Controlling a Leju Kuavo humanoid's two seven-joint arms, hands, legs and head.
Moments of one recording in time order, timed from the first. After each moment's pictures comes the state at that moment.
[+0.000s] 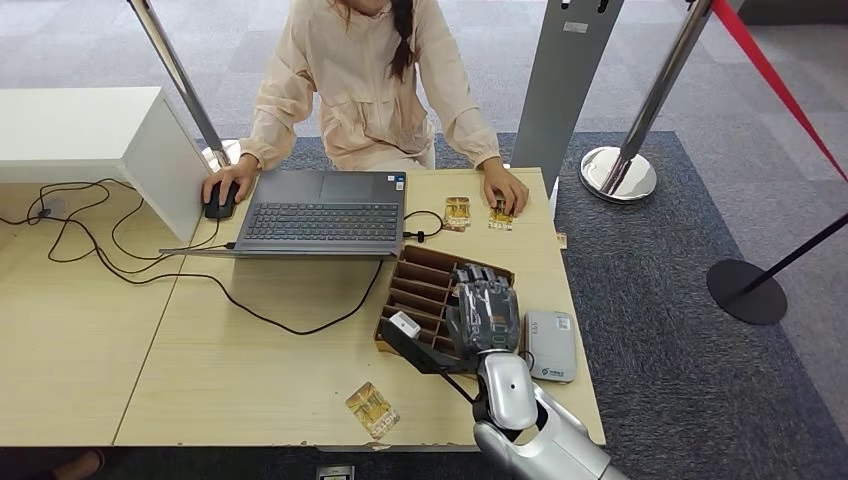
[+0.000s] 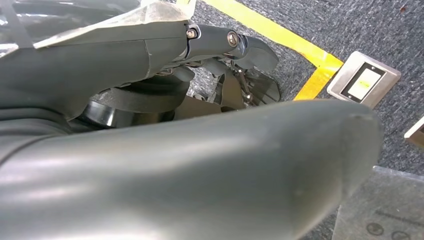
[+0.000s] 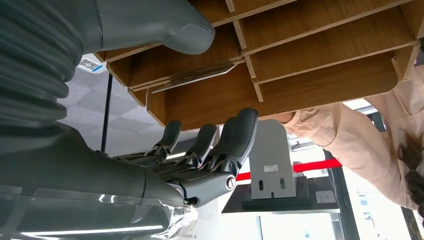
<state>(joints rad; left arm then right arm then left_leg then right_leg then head) -0.12 -0.15 -0.76 -0.19 1.52 0.41 -0.25 -0.35 -0.06 0.82 -1.22 1.19 -0.40 0.63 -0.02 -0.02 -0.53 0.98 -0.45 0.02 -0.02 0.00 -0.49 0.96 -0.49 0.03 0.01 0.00</state>
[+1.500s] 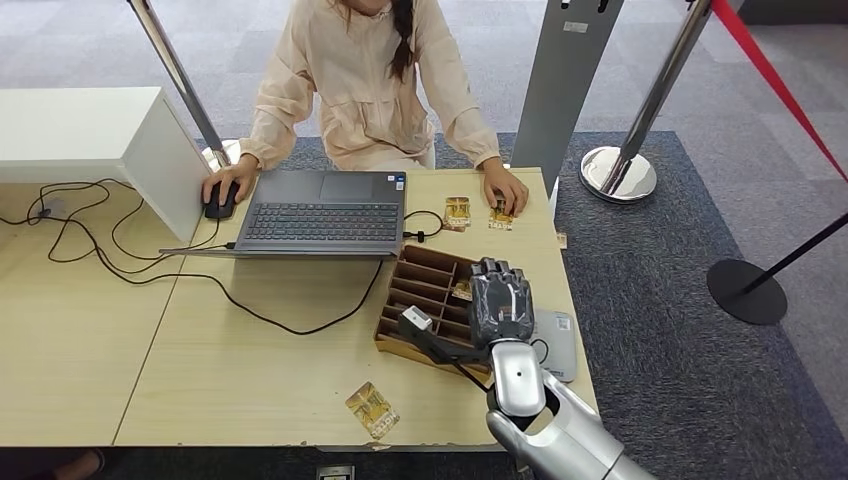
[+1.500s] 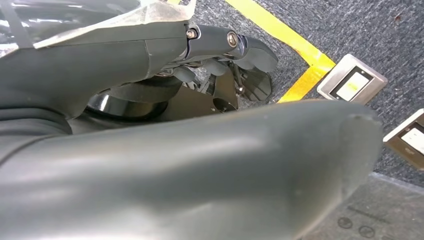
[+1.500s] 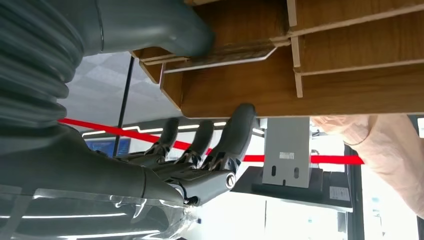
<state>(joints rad) -0.12 -0.16 -0.69 -0.19 1.56 0.41 -0.32 -0.38 -0.11 0.81 -1.23 1.29 -0.25 0.70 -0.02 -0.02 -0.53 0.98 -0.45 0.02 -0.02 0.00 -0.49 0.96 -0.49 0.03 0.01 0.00</state>
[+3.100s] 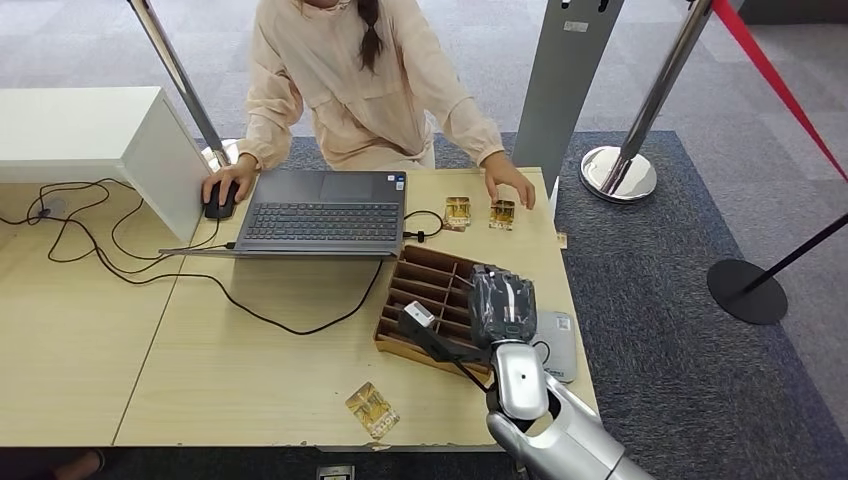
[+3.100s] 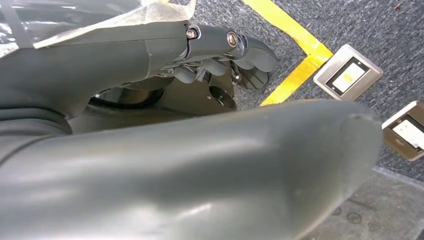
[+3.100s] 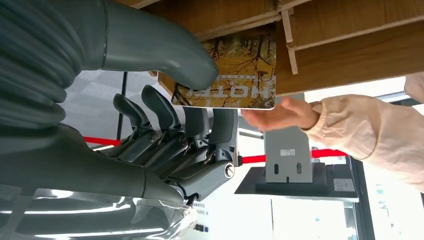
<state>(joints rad) -0.12 -0.17 -0.64 -0.19 1.56 0.37 -0.33 -0.37 -0.11 0.81 -1.24 1.26 -0.34 0.70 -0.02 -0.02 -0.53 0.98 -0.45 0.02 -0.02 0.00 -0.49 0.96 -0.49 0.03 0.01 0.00</state>
